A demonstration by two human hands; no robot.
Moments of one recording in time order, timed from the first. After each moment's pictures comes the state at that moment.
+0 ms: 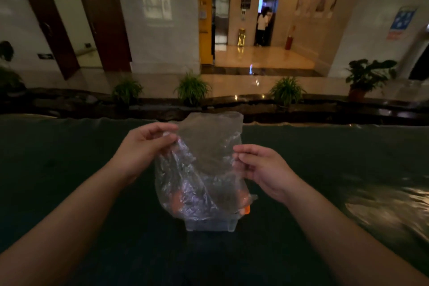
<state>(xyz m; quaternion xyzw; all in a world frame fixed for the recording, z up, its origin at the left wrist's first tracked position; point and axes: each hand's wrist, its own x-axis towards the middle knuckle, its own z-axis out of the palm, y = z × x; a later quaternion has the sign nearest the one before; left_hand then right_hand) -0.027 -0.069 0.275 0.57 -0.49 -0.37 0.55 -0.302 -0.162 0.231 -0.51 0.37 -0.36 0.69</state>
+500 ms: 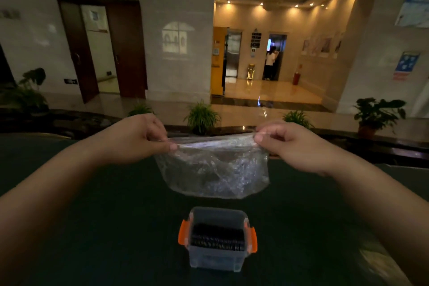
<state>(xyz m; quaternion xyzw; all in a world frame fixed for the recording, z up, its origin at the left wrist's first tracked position) 0.008 -0.037 0.390 0.68 -0.70 -0.06 0.23 -0.313 -0.147 0.390 -0.86 0.34 -0.25 0.27</state>
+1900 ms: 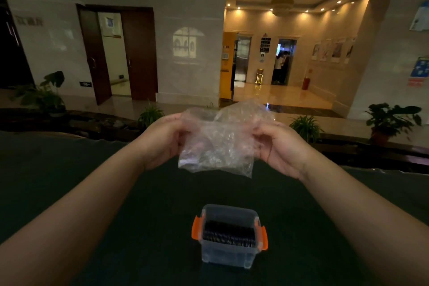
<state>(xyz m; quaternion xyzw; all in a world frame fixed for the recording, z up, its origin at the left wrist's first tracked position) -0.006 -0.041 0.367 0.43 -0.51 -0.46 0.58 -0.258 -0.149 0.364 -0.62 0.16 -0.35 0.68</state>
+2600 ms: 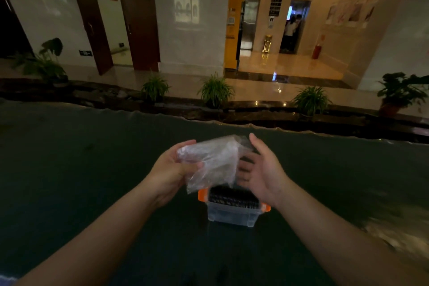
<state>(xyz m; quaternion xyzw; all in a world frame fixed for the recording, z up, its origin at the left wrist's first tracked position) -0.018 -0.009 0.226 0.46 -0.32 -0.54 0.63 -0.235 -0.108 0.235 -0.43 0.37 -0.30 0.77</state>
